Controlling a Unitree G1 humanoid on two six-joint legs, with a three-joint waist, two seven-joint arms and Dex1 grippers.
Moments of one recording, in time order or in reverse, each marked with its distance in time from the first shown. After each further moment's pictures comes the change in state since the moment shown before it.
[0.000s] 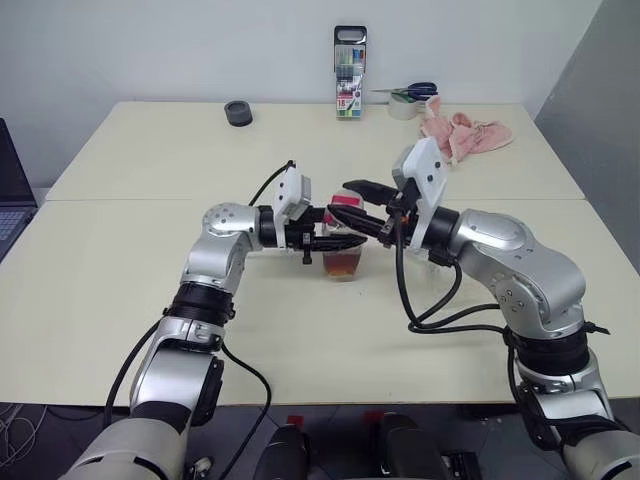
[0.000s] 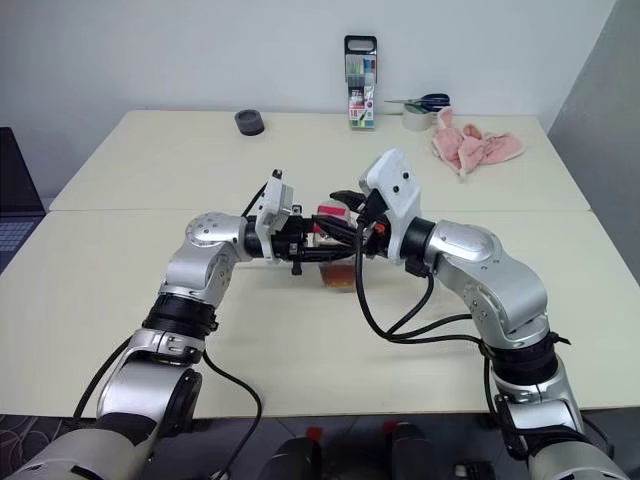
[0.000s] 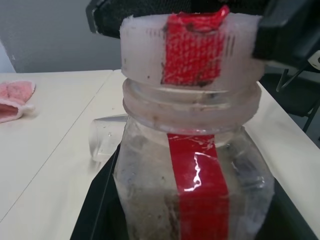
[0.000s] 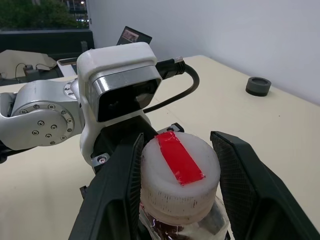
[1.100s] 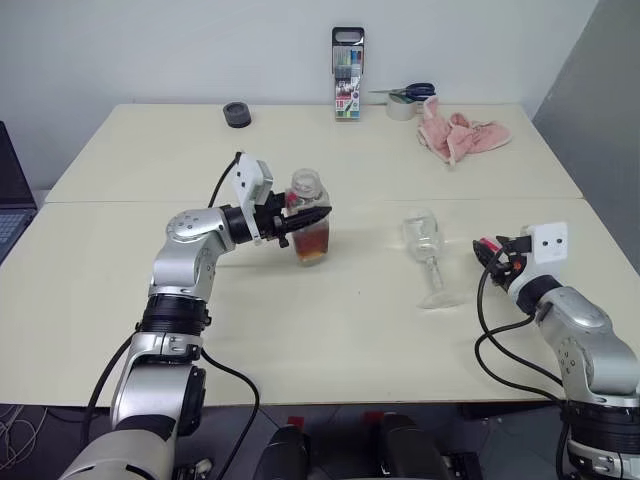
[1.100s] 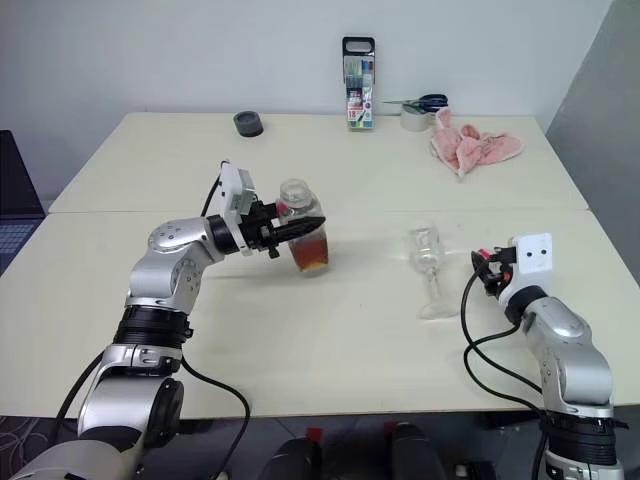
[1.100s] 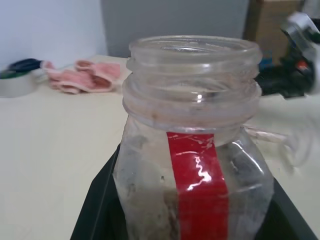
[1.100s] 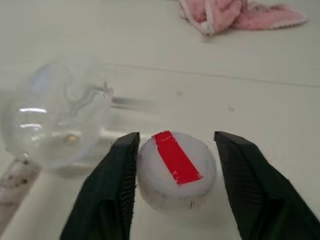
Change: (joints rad) left arm 0.076 0.068 0.139 -0.083 -0.020 0.108 0.275; right arm 0.500 -0.055 -0.385 0.177 -0.183 -0.210 -0.236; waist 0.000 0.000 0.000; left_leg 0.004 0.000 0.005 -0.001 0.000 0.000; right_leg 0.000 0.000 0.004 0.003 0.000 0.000
